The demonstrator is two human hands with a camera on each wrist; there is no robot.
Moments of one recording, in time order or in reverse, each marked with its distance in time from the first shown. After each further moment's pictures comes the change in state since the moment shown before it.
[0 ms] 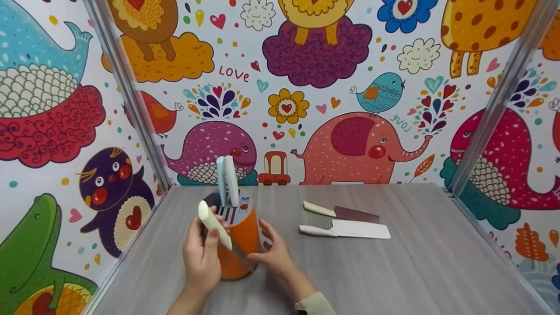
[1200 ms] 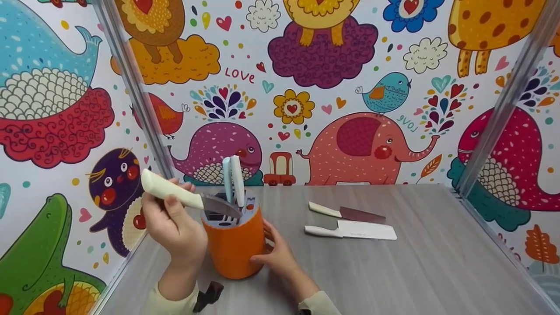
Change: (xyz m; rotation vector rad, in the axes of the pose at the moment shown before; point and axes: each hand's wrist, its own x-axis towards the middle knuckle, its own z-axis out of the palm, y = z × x) left_hand 0.073 0.043 0.000 -0.016 0.594 0.247; right_hand 0.006 0.002 0.005 0.043 0.005 0.152
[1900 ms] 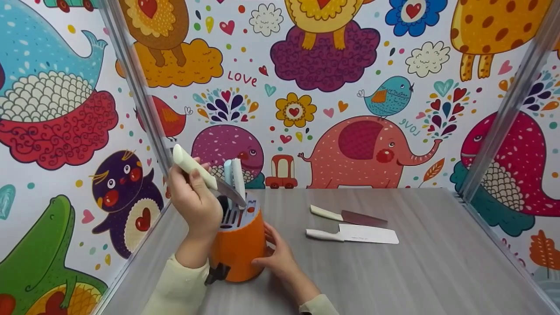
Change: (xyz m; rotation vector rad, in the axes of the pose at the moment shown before) left_hand 0.014 -0.040 0.031 0.214 -0.103 0.048; right_hand 0.003 0.001 0.000 0.003 0.002 -0.011
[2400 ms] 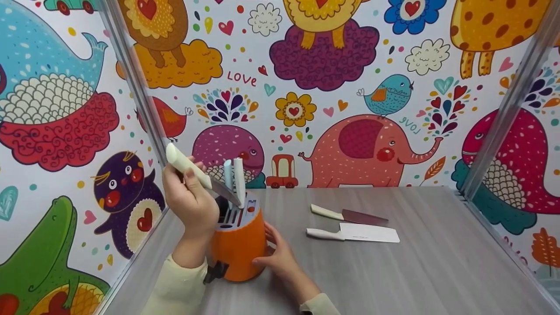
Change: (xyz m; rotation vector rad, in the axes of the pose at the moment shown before) left_hand 0.006 0.006 -0.001 0.028 0.041 0.021; right_hand -0.003 -0.001 0.002 0.034 -0.005 -0.014
